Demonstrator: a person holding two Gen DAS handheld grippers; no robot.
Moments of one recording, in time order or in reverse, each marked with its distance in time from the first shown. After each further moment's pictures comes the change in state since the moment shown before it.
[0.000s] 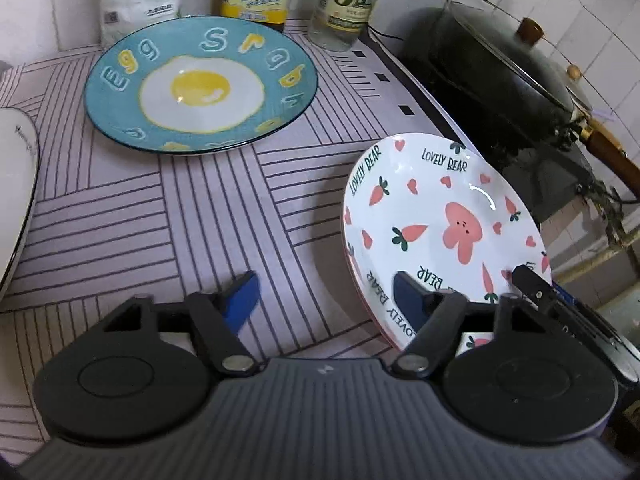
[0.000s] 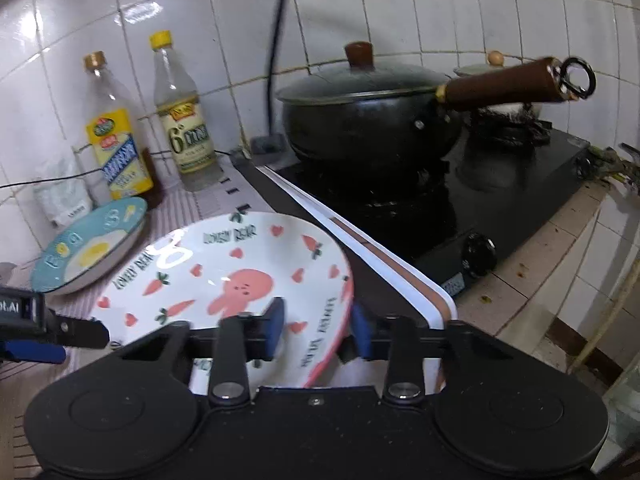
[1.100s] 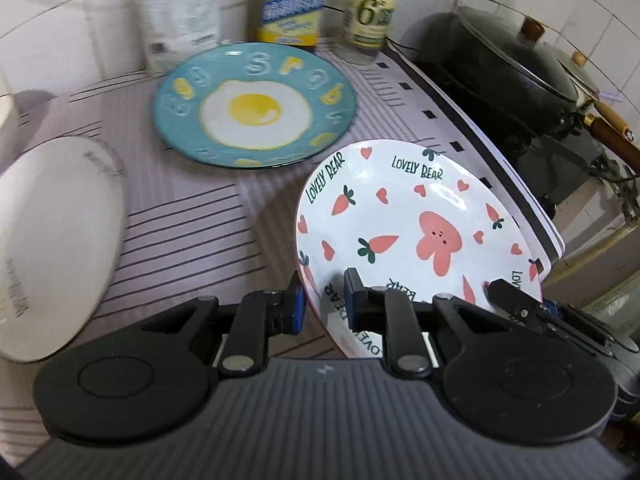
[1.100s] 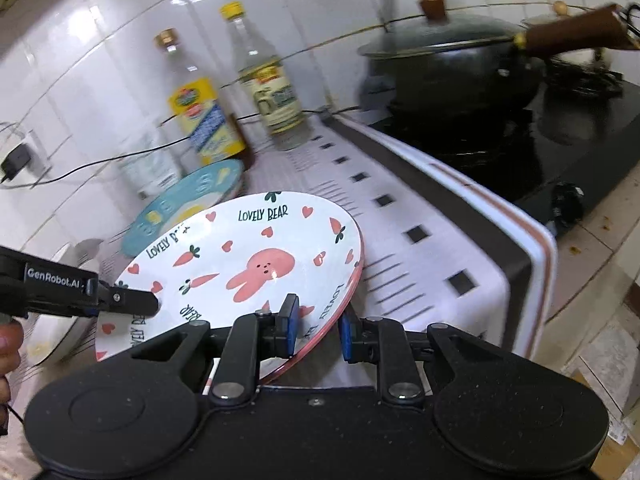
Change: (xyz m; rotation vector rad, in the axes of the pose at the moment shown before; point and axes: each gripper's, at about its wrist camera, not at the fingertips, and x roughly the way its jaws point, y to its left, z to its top) left arm -0.056 0.030 -0.002 0.038 0.009 0.081; right arm -0.009 0.023 -0.017 0.016 0.100 0.307
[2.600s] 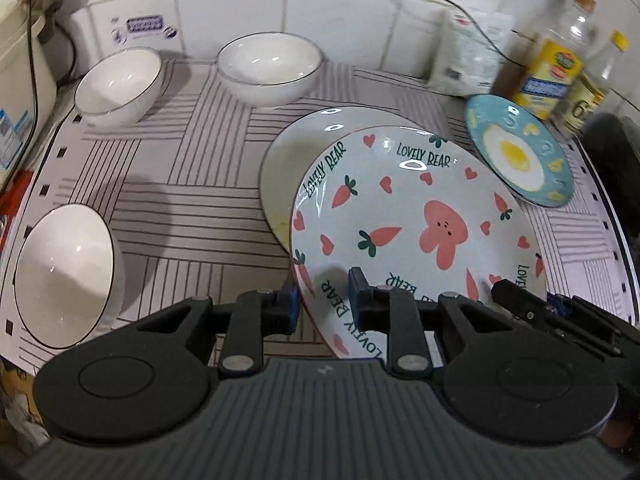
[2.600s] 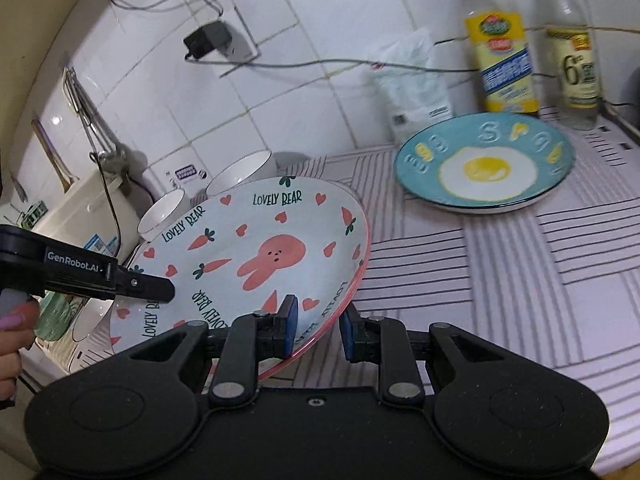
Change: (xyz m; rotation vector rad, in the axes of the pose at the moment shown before) left arm -0.101 0.187 -0.058 -0.342 -0.048 0.267; right arm 0.056 0.198 -0.018 -0.270 0.187 0.410
